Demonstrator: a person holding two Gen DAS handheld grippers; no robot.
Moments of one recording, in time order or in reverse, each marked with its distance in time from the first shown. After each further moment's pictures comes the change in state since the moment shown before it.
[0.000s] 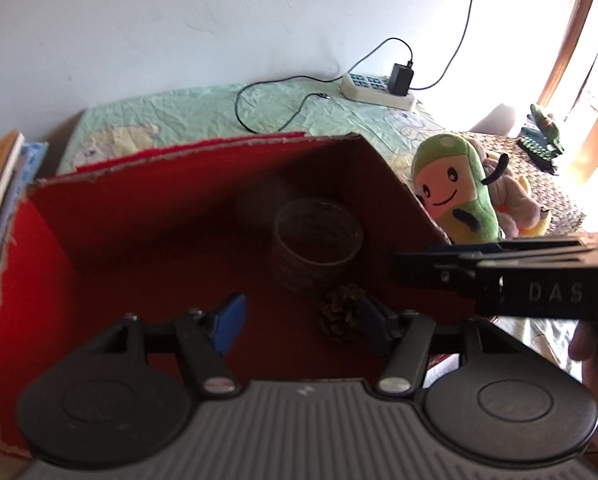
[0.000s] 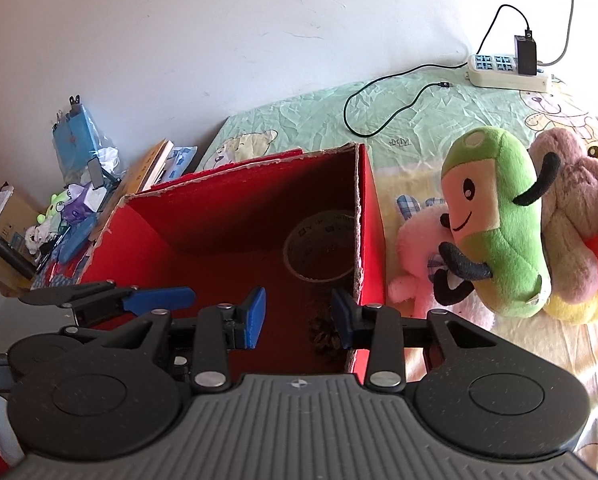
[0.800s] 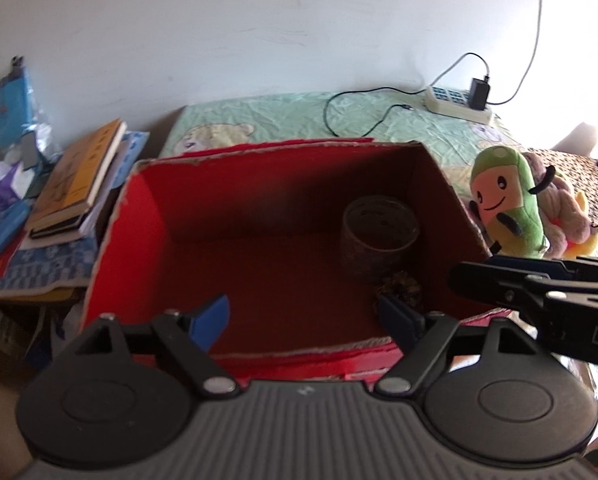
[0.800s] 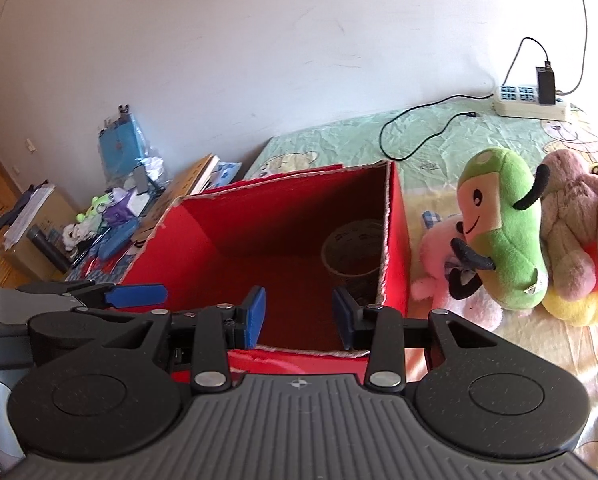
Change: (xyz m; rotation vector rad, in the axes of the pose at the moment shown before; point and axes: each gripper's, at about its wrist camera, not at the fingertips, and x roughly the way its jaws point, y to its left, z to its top) left arm -0.047 -0.027 -0.021 -0.105 -0.018 0.295; right arm -0.039 0.008 -0.023 -0.069 -0.083 0.112
